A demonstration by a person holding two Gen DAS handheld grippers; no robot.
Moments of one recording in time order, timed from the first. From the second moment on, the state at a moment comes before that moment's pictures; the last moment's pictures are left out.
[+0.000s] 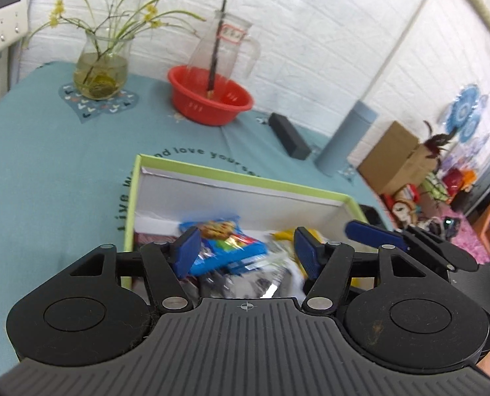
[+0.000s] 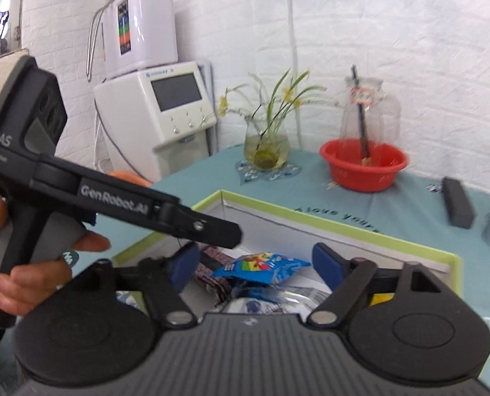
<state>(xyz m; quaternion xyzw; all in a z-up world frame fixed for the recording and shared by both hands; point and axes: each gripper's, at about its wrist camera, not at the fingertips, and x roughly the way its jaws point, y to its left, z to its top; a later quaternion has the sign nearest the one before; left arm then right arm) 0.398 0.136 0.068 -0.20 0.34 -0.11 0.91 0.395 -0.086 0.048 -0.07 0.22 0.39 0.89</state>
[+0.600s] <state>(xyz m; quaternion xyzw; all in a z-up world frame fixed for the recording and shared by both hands) 0.236 -0.024 -0.001 -0.22 0.45 -0.32 0.80 0.146 -0.253 -0.033 0.00 0.33 0.21 0.92</state>
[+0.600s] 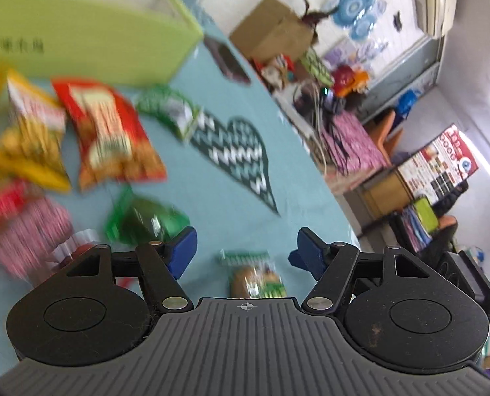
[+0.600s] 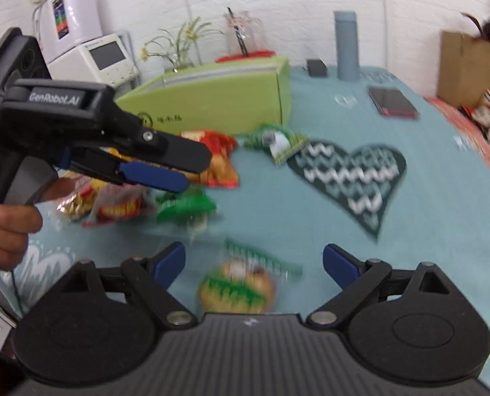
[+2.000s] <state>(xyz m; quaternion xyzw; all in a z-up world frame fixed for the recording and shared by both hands) 0.217 -0.074 0.000 -0.10 0.45 -0.31 0.83 0.131 -0.224 -0.046 -0.04 0.31 0.17 0.93</state>
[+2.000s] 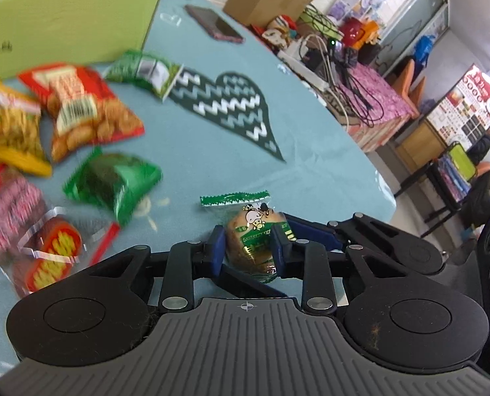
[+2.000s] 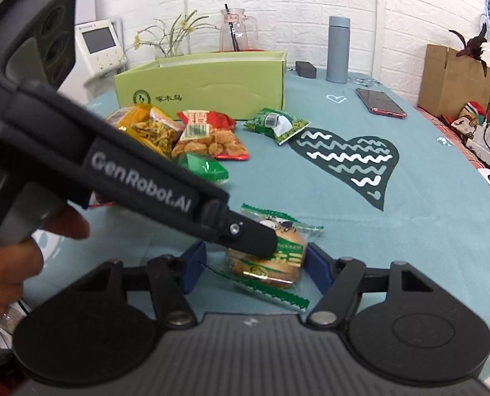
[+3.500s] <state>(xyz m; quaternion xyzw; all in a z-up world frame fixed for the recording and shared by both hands) 0.275 0.071 0.082 -0.17 0.31 -0.20 0.91 0.279 -0.173 0.044 -0.05 0.19 0.34 0.92</state>
